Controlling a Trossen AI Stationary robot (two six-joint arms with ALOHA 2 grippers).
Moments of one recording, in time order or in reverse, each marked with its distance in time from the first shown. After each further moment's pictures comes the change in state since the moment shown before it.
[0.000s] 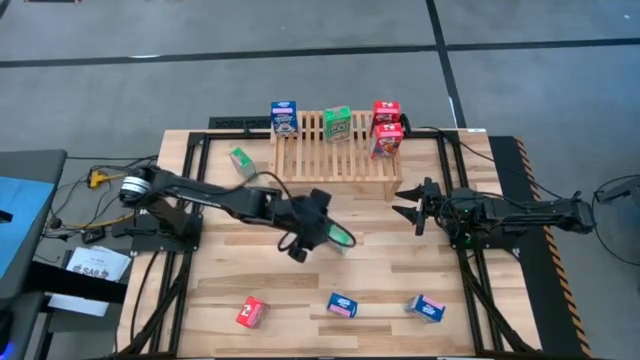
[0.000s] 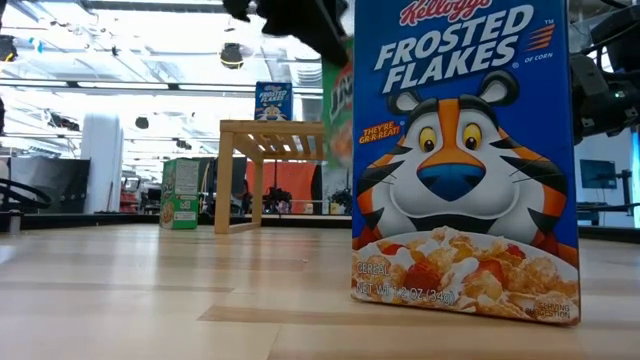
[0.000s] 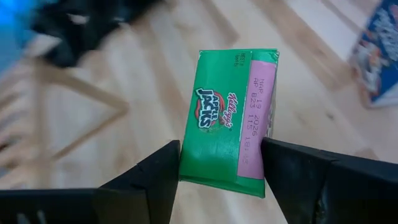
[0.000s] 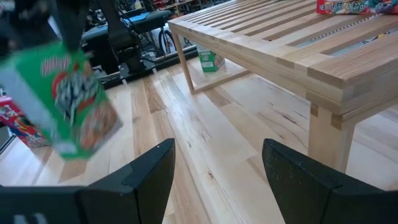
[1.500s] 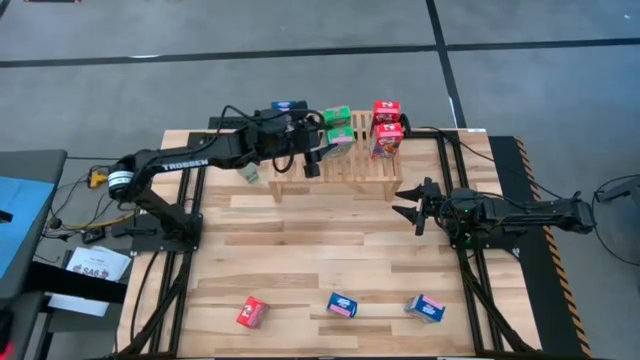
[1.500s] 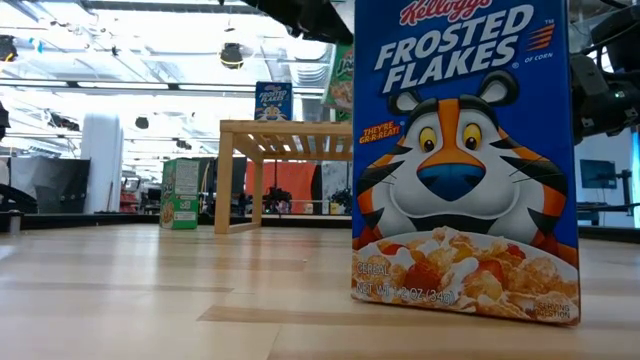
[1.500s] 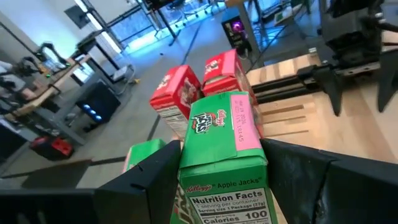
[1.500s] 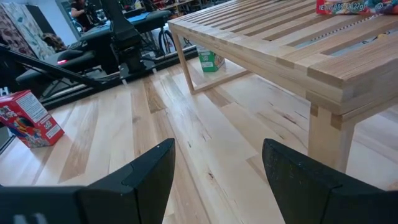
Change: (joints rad) left arm 0.433 -0.118 0.001 0.388 0.009 0.006; right arm 0.000 0.000 0.000 0.002 0.000 0.000
